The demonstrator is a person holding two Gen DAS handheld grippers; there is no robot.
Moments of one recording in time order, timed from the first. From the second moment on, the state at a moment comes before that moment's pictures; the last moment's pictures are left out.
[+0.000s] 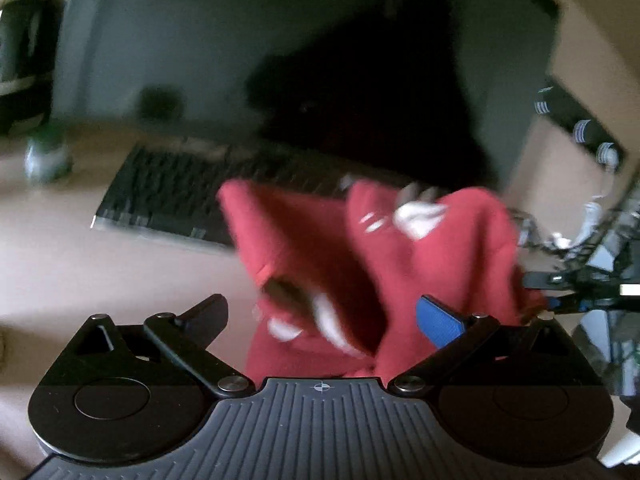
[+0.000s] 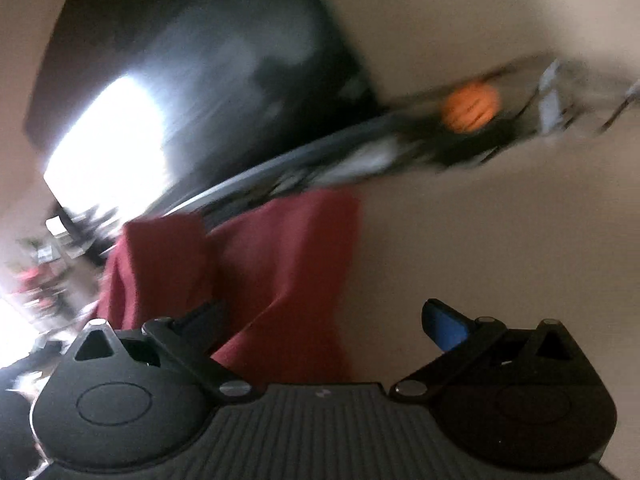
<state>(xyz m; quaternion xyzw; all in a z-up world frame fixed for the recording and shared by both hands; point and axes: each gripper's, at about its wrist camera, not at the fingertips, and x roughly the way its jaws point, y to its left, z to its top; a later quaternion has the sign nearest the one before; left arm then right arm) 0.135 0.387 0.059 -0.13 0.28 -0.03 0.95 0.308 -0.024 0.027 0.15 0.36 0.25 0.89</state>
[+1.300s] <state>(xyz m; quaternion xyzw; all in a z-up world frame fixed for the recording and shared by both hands) 0.189 0.388 0.062 -0.15 0.24 -0.15 0.95 0.257 0.026 0.082 0.06 0.26 0.16 0.95</state>
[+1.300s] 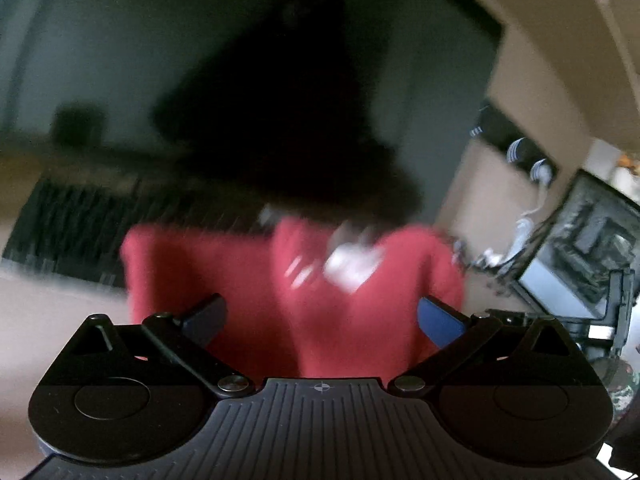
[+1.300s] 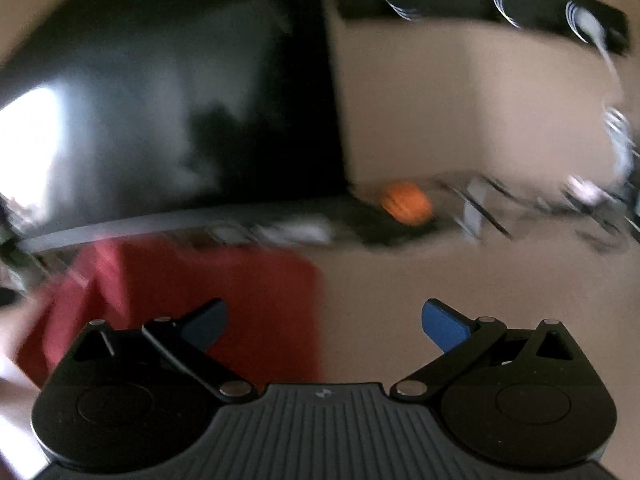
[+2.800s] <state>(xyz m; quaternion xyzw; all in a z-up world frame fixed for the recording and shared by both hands) 0.229 0.401 -0.005 -0.19 0.35 -0.05 0.92 0.302 0.124 0.046 0.02 0.40 0.20 0.89</state>
